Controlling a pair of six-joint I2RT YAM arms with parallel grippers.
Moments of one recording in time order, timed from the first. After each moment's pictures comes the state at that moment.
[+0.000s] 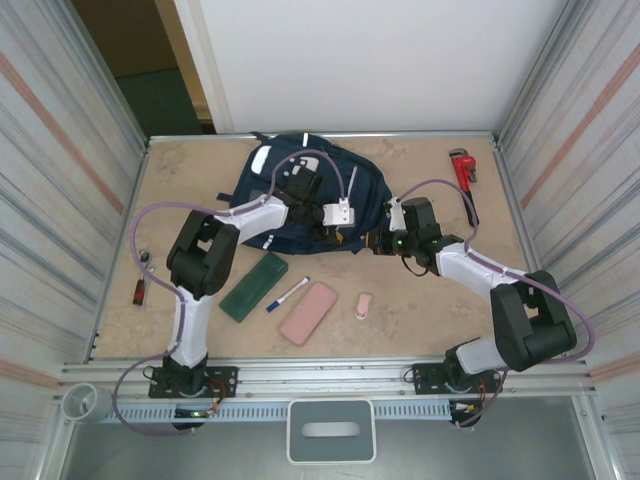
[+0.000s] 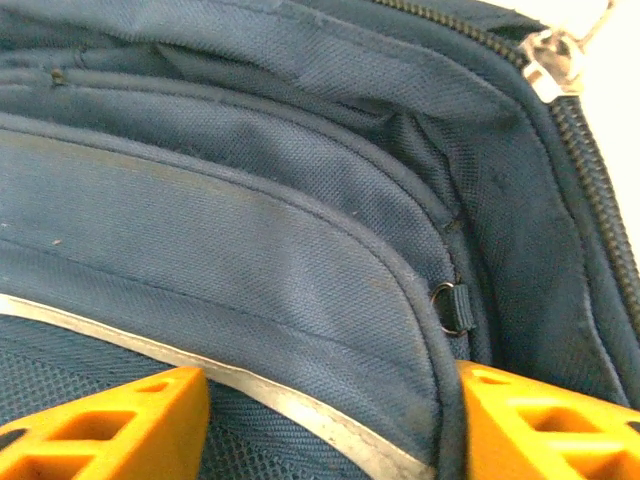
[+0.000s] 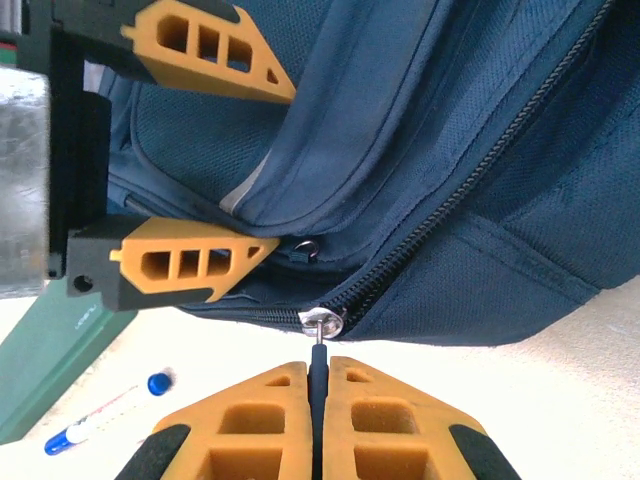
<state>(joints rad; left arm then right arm) -0.59 2.10 1.50 -0.34 0.43 0.98 0.37 1.42 0.73 -0.06 -0.36 0.43</state>
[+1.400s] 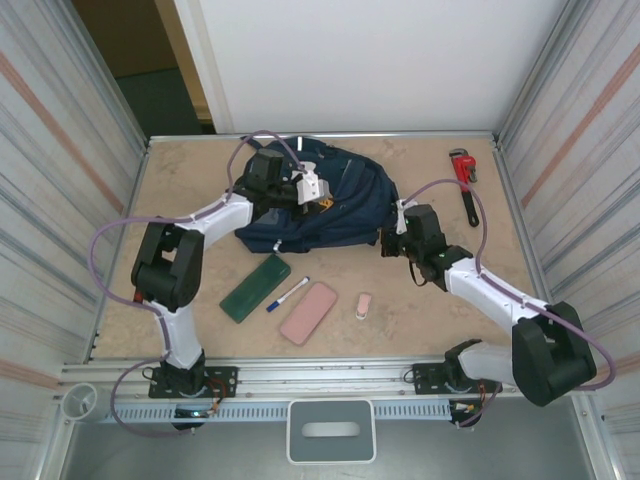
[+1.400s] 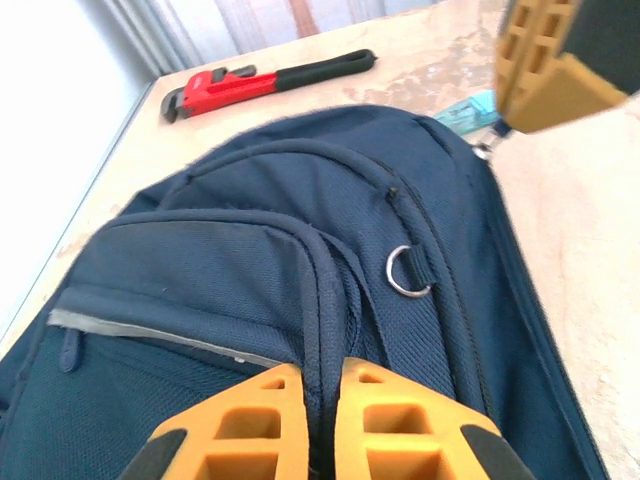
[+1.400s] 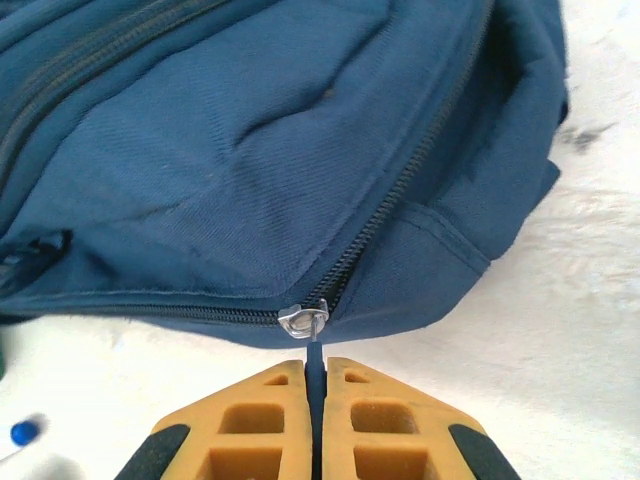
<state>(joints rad) -0.43 1.89 1.32 -0.04 0.76 0.81 0.43 1.23 0.67 -0.09 -0.03 0.30</state>
